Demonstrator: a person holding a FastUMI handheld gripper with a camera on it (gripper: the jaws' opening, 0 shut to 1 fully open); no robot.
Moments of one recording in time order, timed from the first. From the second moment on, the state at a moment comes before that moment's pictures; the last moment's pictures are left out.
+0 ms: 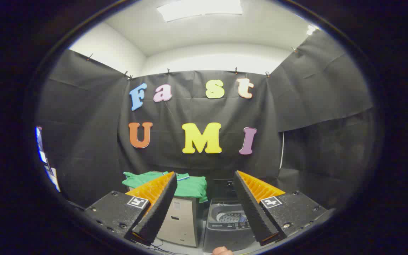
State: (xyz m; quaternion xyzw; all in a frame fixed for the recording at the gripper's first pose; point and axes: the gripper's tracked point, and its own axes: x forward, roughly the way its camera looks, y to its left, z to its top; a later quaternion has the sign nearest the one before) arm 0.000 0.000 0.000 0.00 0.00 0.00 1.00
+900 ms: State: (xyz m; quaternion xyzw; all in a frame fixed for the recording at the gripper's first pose) arm 0.028 0.045 0.004 0.01 0.01 0.00 1.00
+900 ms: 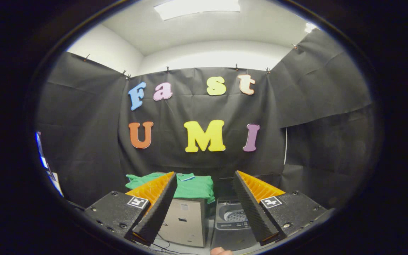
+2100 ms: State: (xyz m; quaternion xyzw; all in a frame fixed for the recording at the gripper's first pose) arm 0.264 0.212 0.009 0.01 0.16 0.10 0.98
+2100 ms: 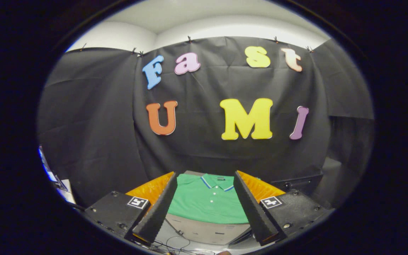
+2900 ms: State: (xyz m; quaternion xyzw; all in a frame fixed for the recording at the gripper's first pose) arm 0.412 0.225 -0.163 -0.03 0.52 0.08 0.85
